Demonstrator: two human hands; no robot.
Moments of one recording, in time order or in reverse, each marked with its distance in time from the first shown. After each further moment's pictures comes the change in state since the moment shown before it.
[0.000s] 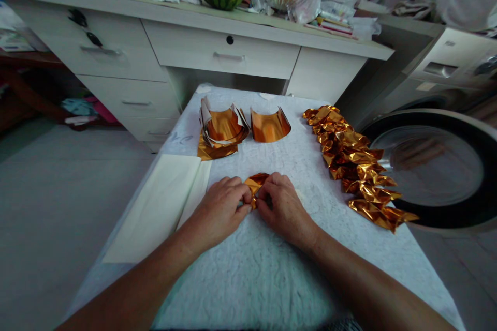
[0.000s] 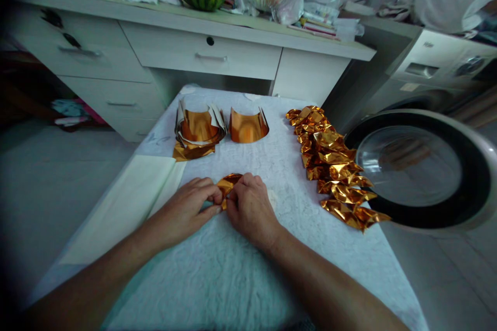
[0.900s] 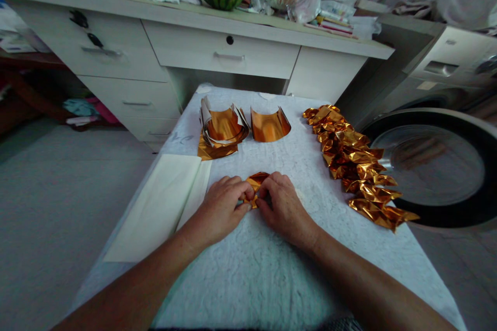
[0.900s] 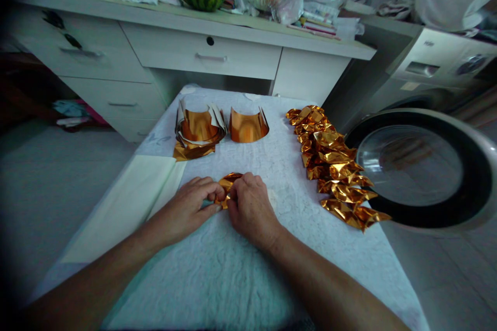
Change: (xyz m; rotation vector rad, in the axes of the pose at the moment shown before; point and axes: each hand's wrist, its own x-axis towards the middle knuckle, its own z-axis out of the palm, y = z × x) left_hand 0.002 0.002 -0.001 -0.025 0.008 -0.036; right_hand -0.001 -0.002 -0.001 -0.027 0.003 -0.013
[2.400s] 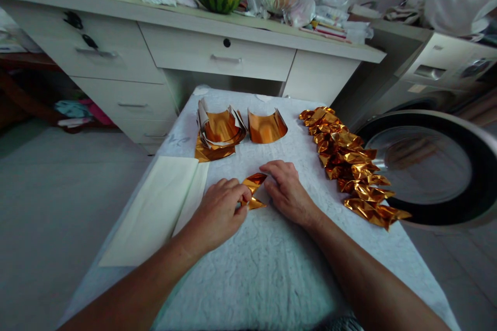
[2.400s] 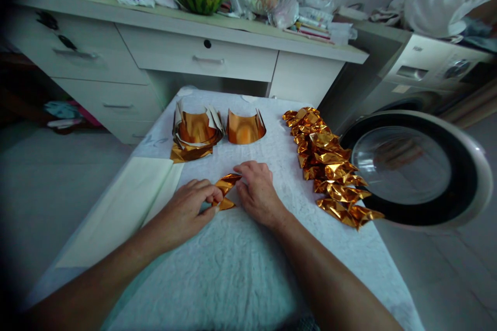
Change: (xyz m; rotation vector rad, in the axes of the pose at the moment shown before) left_hand -0.004 0.002 0.004 0.020 0.028 0.003; right_hand 0.014 0.021 -0.023 0.043 0.024 -0.049
